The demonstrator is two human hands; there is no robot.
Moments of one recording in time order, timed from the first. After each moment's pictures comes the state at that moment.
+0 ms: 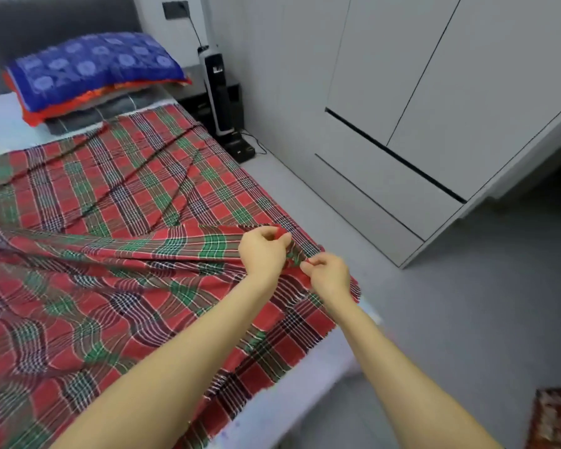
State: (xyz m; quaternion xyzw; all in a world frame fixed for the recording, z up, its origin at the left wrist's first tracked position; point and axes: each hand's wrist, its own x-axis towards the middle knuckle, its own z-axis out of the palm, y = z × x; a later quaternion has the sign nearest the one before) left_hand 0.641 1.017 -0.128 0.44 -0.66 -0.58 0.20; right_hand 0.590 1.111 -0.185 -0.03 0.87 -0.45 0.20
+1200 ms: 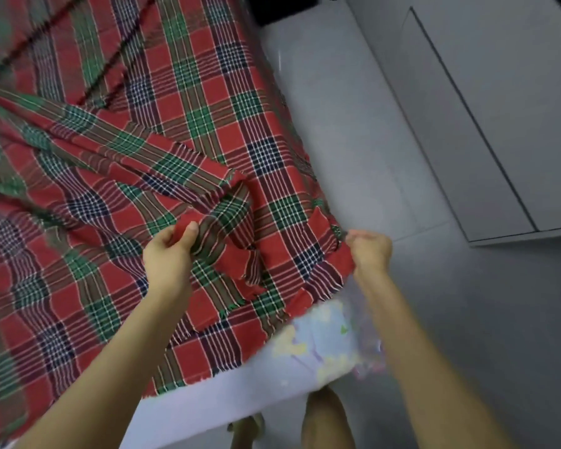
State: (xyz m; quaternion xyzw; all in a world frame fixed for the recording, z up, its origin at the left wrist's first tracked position) left_hand 0.483 1.016 -0.382 0.69 -0.44 -0.52 0.24; right_hand 0.273 1.160 -0.492 0.11 0.82 -0.45 0.35
